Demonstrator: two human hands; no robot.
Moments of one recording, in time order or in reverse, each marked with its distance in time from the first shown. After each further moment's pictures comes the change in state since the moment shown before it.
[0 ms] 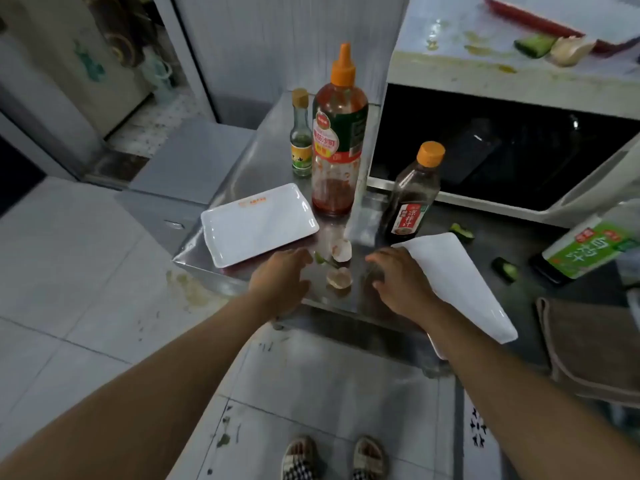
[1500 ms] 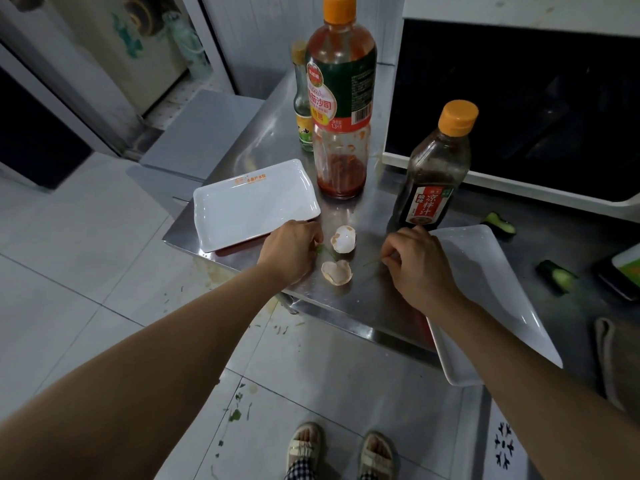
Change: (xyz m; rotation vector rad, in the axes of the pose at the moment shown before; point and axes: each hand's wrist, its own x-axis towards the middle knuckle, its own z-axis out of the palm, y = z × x) left_hand 0.061 0.006 0.033 0.144 0.112 -0.059; right_hand 0.029 0.037 0.010 0.054 0.224 -0.201
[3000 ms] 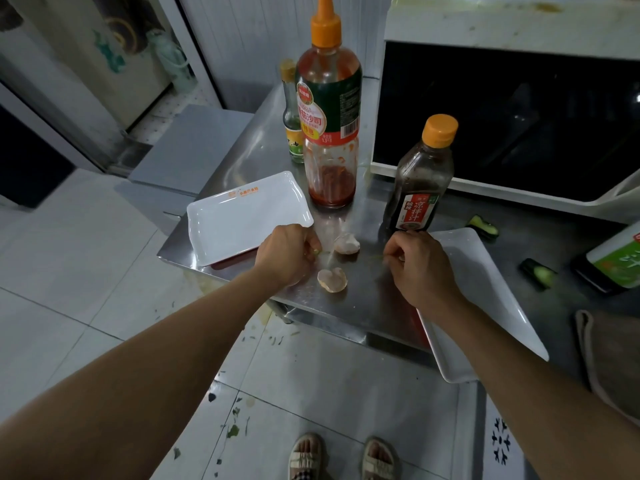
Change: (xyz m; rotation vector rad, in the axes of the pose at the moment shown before) left_hand 0.001 0.006 -0.017 -0.141 -0.024 -0.041; right_hand -0.004 -0.003 -0.016 0.075 0.084 0.095
